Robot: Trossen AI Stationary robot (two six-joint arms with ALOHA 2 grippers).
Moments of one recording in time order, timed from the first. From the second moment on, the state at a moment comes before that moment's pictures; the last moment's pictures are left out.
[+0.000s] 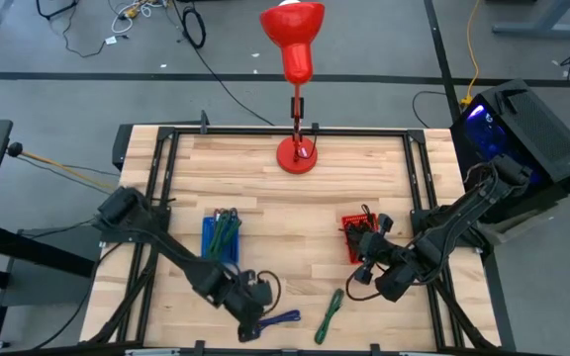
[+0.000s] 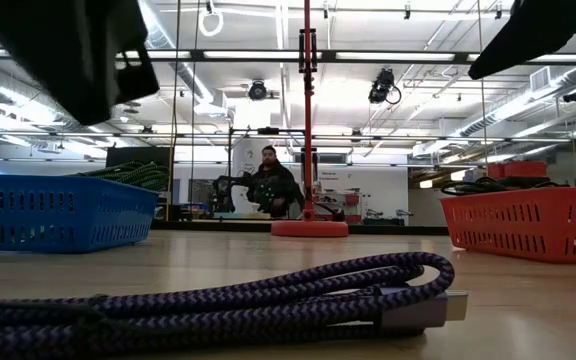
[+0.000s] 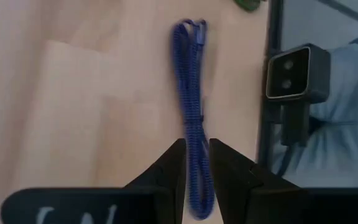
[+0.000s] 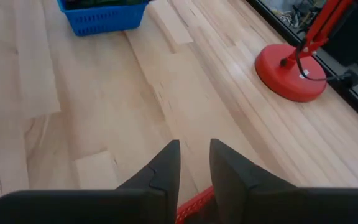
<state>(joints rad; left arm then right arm) -0.63 1.86 1.28 -0.36 -0.11 -0.83 0.73 1.36 0.94 -0.76 0.88 0.87</state>
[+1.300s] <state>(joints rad) -0.66 2.09 1.28 -0.23 -0.04 -1.04 0.73 1.36 0.94 -0.69 0.86 0.79</state>
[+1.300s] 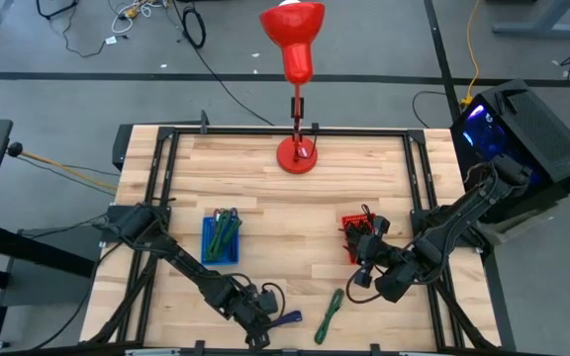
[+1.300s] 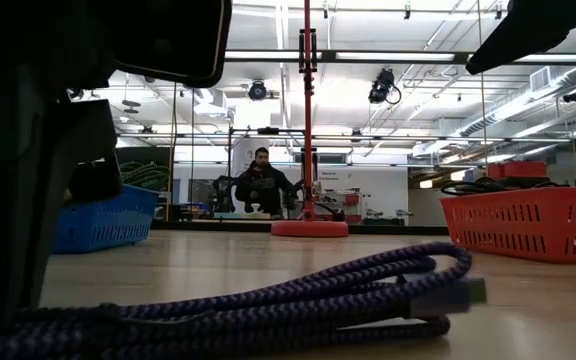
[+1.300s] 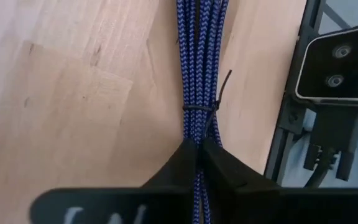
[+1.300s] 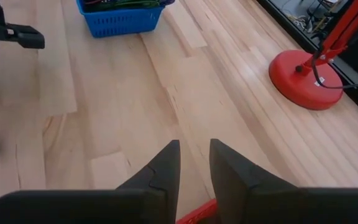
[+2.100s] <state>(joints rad) -0.65 1.97 1.67 -0.83 -0.38 -0.91 0.73 1.36 0.94 -0.70 0.86 0.79</state>
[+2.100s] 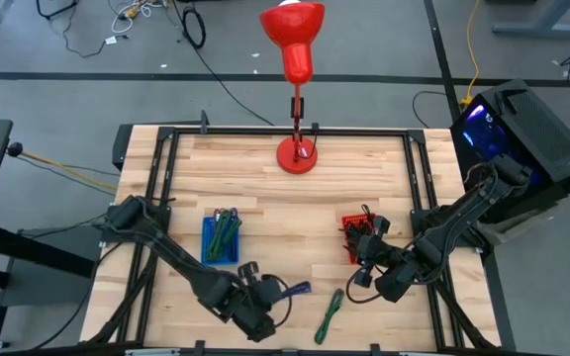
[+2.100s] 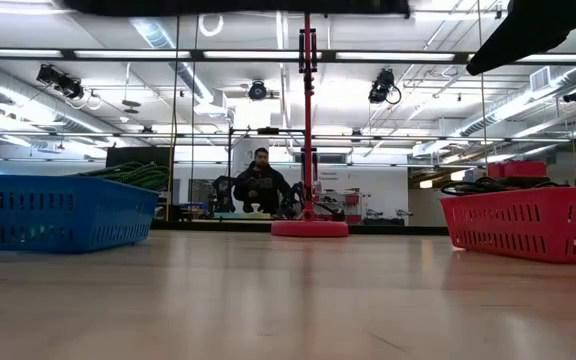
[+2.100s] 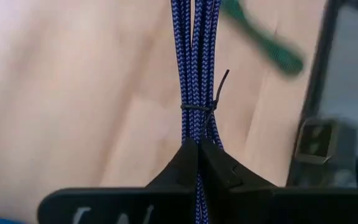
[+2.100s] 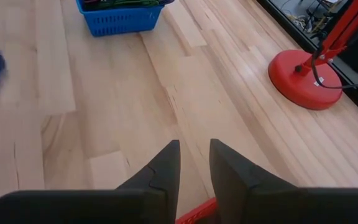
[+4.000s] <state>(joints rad) -0.70 1.77 1.04 -1.15 -0.71 -2.11 0.72 1.36 0.91 -0.70 0.87 0.78</state>
